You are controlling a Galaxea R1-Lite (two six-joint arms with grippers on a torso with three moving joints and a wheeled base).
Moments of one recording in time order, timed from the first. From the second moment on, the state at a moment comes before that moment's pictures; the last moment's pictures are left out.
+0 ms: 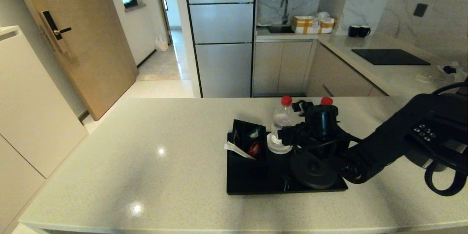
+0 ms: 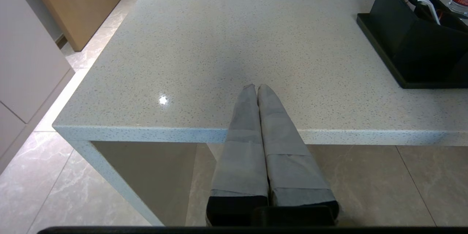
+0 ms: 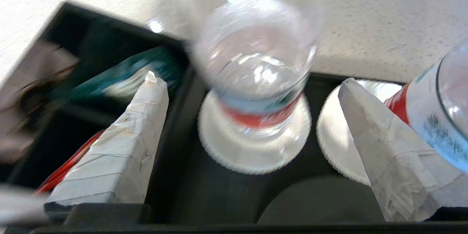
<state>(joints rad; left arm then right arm) 0.00 0.00 0.00 0.04 0.00 0.01 0.44 2.23 -1.01 -0.87 -0.19 0.11</state>
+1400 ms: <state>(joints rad) 0.00 0.00 0.00 0.04 0.00 0.01 0.41 2.30 -1.14 -0.85 -0.19 0.08</state>
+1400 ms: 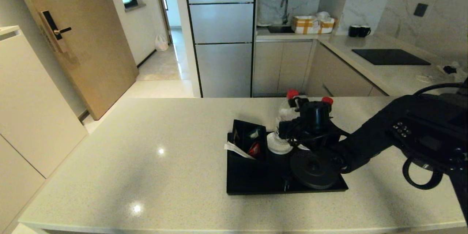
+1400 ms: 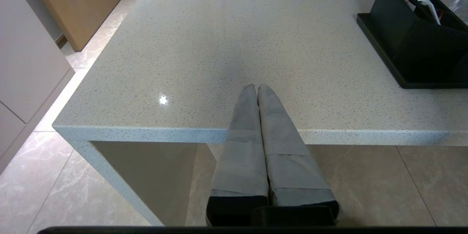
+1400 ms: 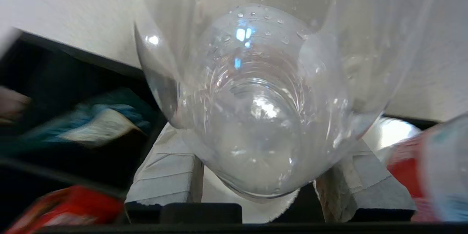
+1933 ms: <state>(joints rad) 0.00 0.00 0.00 0.04 0.00 0.01 0.50 1.94 -1.03 -0.62 -0.20 0.08</state>
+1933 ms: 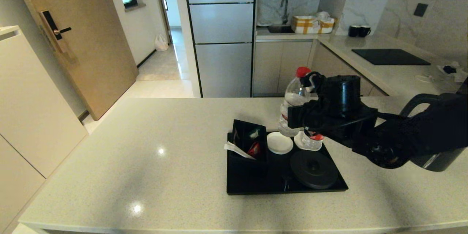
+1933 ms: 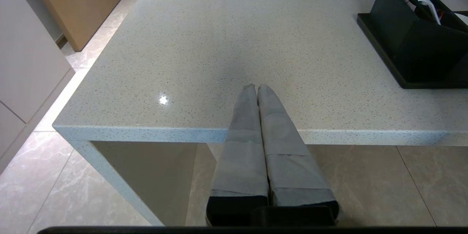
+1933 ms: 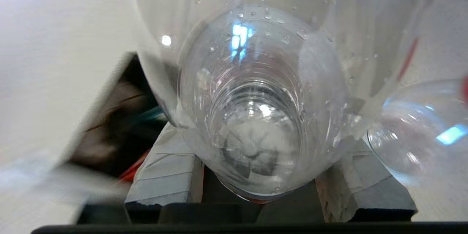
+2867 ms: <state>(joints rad) 0.00 0.00 0.00 0.04 0.00 0.01 0.37 1.34 -0.85 -0.12 -0.50 0.13</state>
